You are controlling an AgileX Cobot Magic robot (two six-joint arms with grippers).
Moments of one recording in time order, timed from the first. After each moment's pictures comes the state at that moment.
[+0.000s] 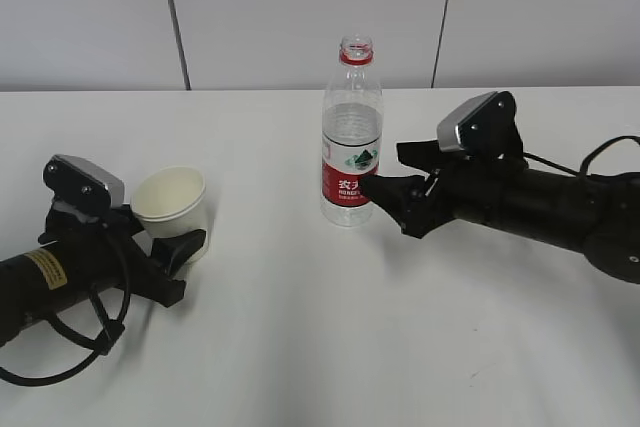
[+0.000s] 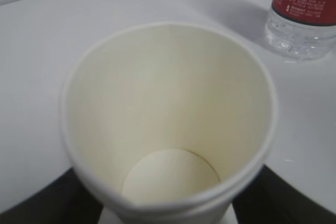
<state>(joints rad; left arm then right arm) -0.20 2.08 -0.52 0.43 -1.14 -0.05 0.16 2.00 -0.79 -0.75 -0.95 0.26</state>
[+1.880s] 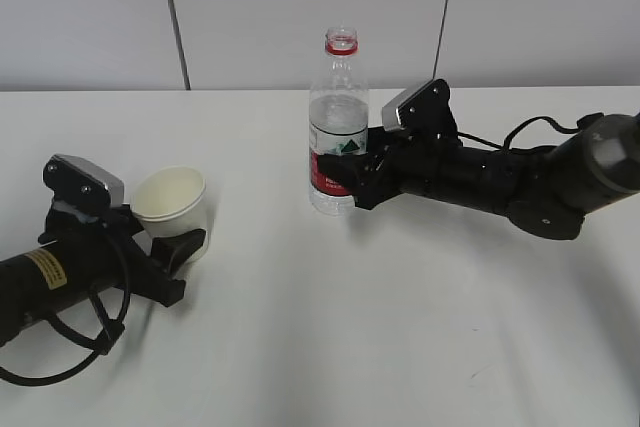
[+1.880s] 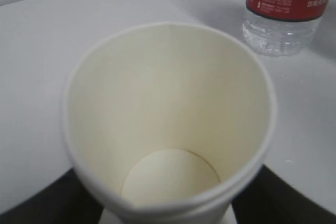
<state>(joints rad) -0.20 2.08 -0.52 0.43 -1.15 -0.05 0.22 2.22 -1.13 -0.81 -0.90 0.37</state>
